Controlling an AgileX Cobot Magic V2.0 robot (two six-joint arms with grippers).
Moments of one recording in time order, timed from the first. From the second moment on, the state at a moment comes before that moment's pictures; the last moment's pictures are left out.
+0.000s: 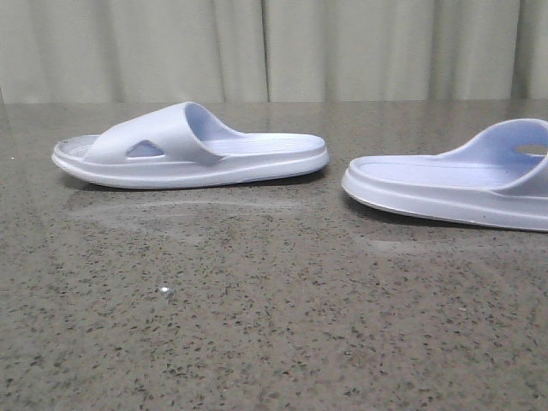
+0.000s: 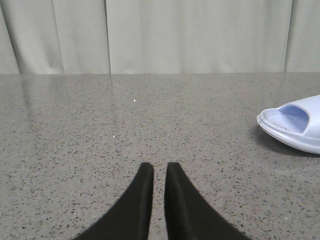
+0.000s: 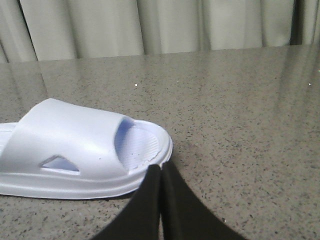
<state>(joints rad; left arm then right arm) -0.02 0.00 0.00 -0.12 0.12 0.14 -0.05 -0.01 0.01 0.03 0.16 -0.02</state>
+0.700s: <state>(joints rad) -0.02 0.00 0.00 -0.50 0.03 0.14 -0.05 -0.01 0.01 0.40 0.02 -0.02</state>
